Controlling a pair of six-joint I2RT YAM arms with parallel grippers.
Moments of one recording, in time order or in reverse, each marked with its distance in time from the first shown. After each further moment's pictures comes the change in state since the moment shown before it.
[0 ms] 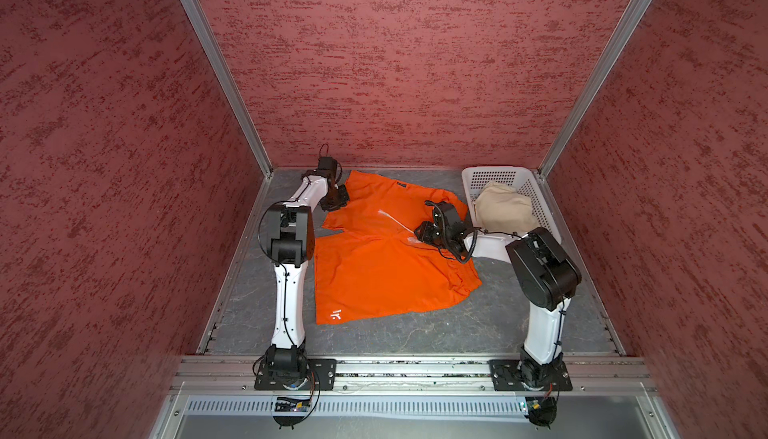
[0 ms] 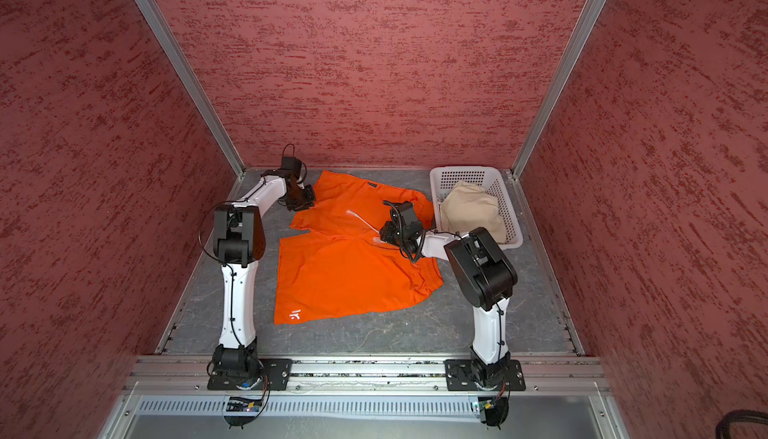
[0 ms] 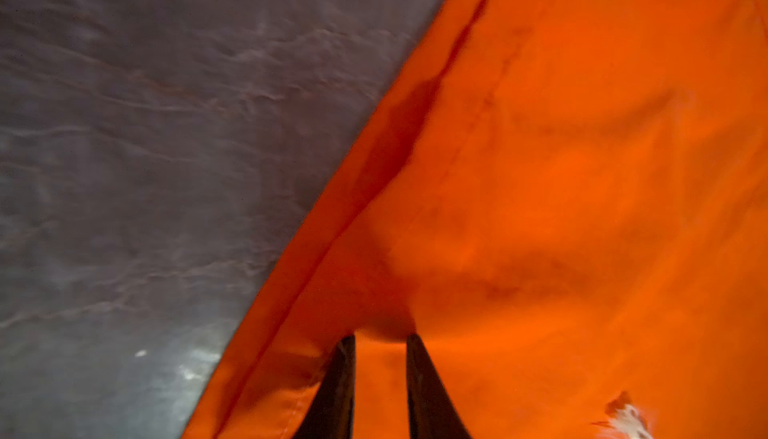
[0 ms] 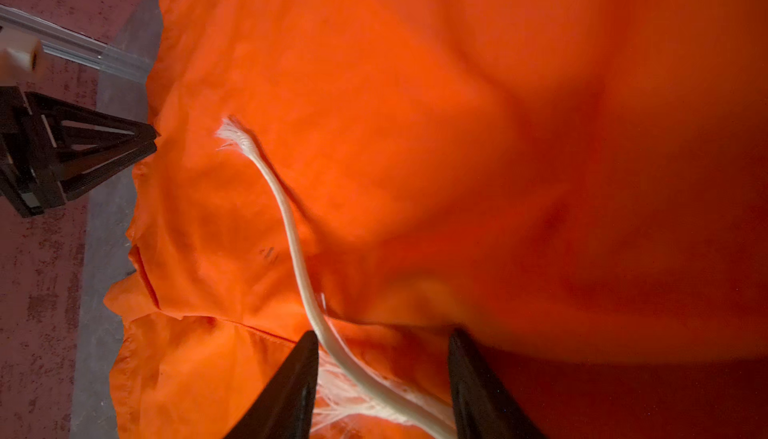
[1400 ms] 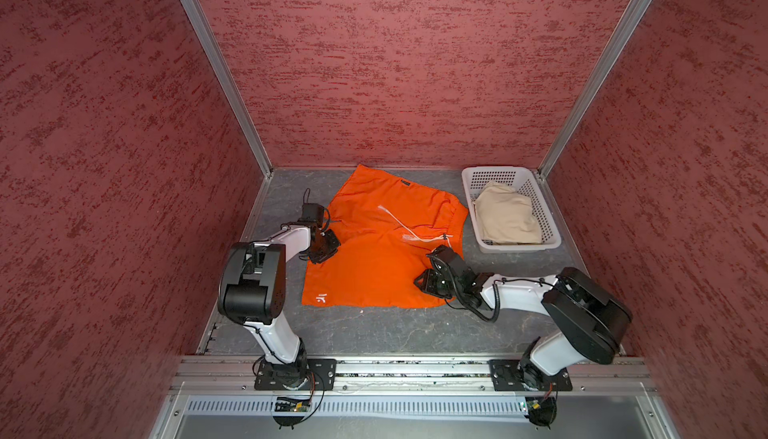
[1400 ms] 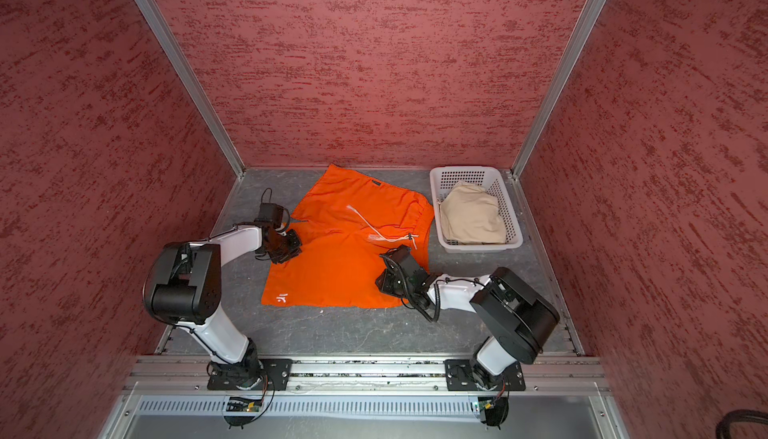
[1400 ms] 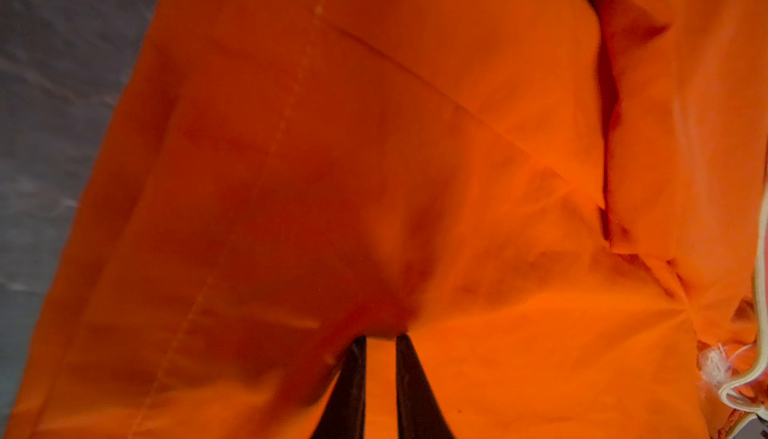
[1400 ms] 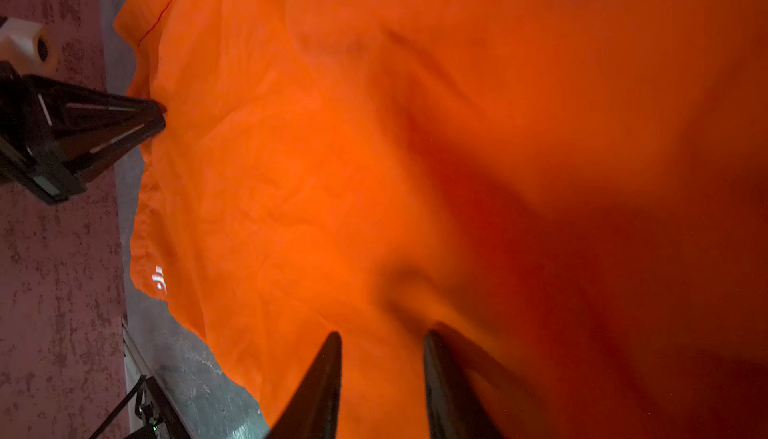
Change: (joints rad) left arm 0.006 -0.671 -1.065 0.364 0.064 -0.242; right arm 0.270 -0.380 -0.502 0.070 -0.024 0.215
